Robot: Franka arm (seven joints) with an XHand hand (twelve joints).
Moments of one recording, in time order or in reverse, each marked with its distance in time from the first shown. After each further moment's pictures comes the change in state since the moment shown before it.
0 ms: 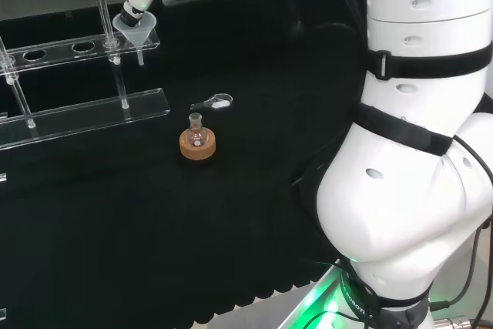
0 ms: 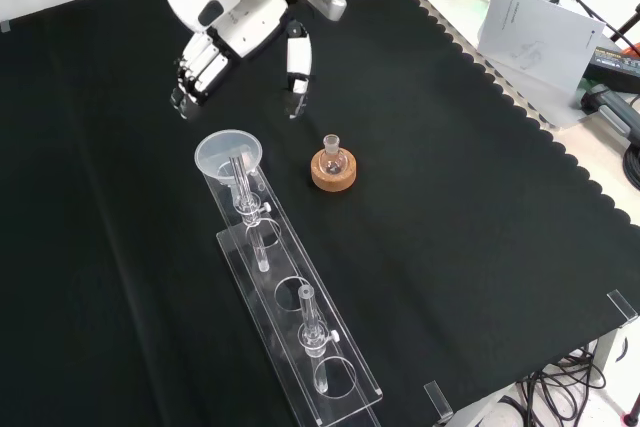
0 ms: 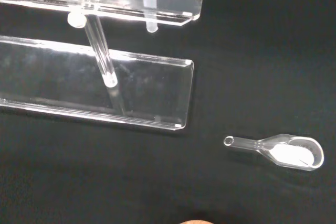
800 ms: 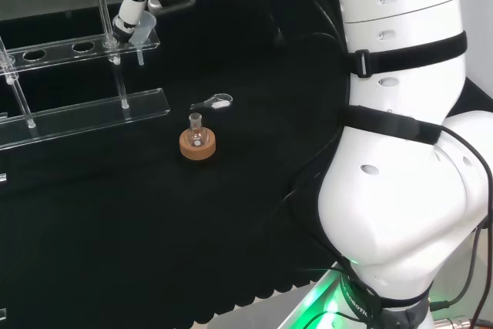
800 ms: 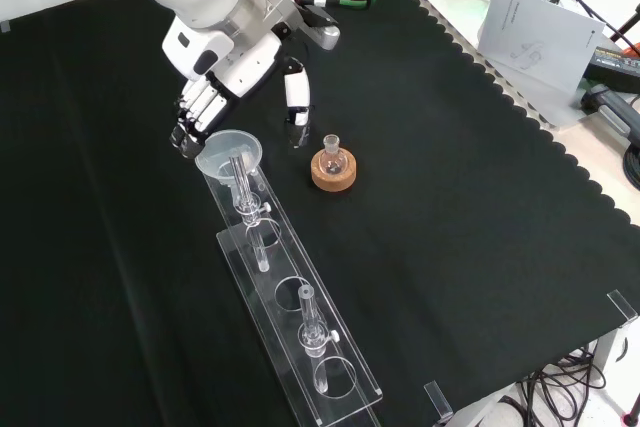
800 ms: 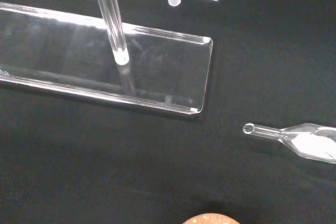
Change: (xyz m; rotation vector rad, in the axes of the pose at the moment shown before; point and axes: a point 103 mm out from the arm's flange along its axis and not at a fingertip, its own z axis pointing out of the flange) arm 0.019 0.027 0.016 0.080 -0.034 -0.020
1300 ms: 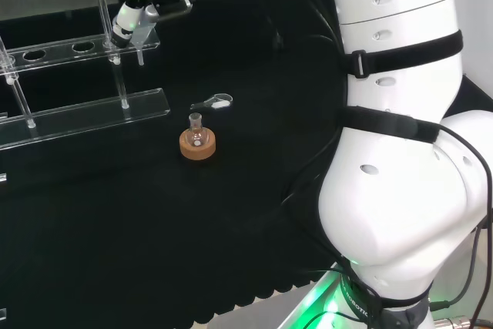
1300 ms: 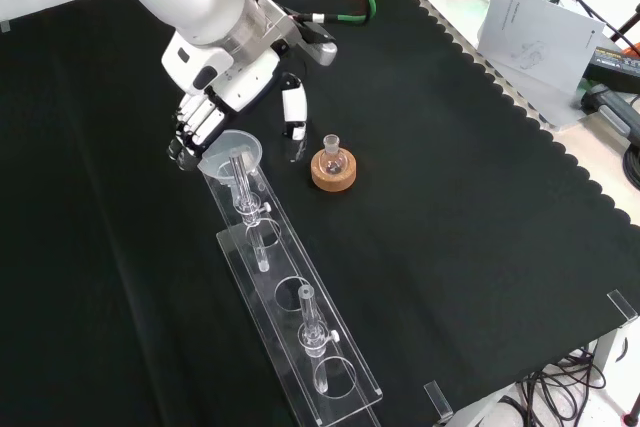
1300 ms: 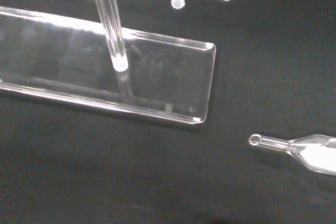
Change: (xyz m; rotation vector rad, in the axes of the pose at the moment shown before) arm 0.006 0.015 0.010 -0.024 -0.009 0.004
